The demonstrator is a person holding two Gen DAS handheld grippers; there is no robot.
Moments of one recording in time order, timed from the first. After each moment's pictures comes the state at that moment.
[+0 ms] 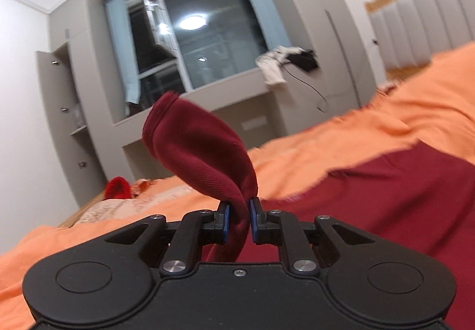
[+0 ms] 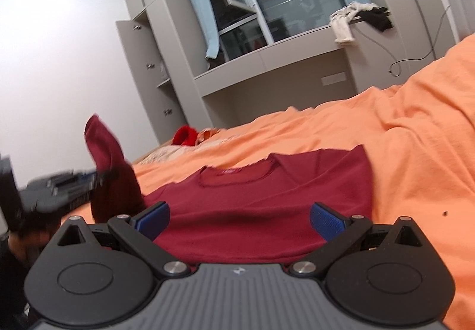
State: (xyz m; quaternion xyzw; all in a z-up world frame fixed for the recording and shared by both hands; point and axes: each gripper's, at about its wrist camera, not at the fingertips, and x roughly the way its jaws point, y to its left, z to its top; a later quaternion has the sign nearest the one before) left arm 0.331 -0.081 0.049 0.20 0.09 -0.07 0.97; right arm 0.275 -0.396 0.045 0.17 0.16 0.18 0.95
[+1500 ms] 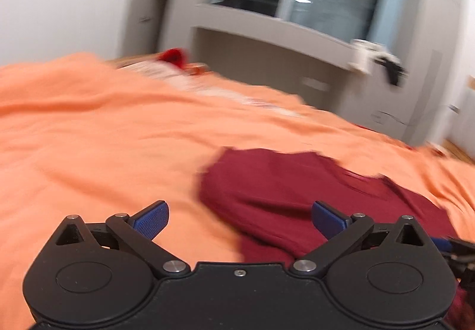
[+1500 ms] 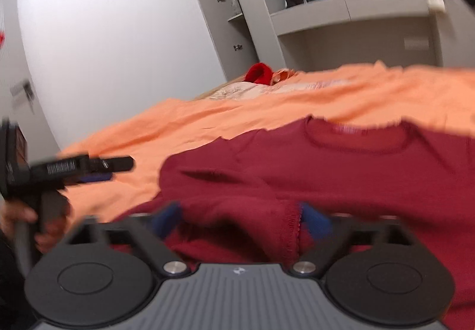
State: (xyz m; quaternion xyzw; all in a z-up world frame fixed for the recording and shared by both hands) left arm 0.313 0.105 0.053 -0.13 0.25 0.05 0.96; right arm 0.334 -0.239 0.056 0.06 0.25 0.33 0.91
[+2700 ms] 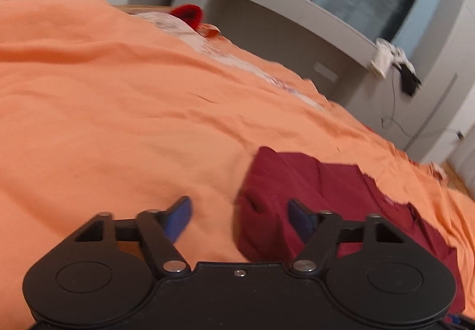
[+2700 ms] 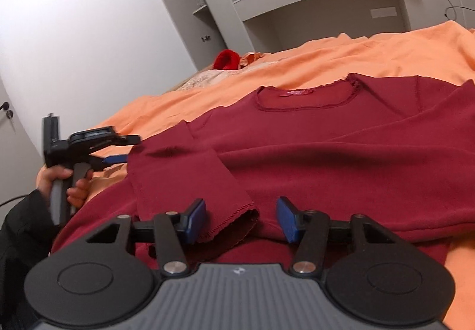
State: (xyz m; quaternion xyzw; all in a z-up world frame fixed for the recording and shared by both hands) left arm 0.413 0.167 0.016 -0.21 0.30 0.00 0.93; right arm 0.322 -0.309 0.021 0.13 0.30 0.30 0.90
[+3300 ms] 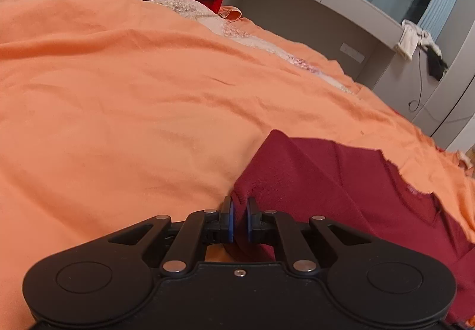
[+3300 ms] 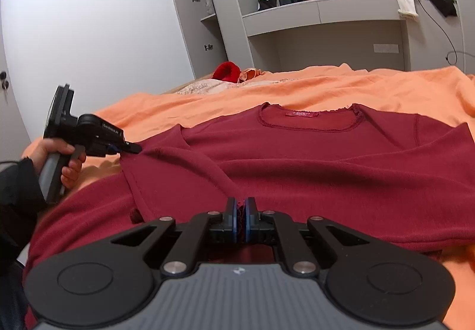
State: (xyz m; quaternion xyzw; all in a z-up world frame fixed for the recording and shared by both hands) left arm 0.429 0.154 0.018 -0.21 0.35 0.05 0.91; right arm 0.303 -0.278 0.031 0.07 0.26 0.27 0.92
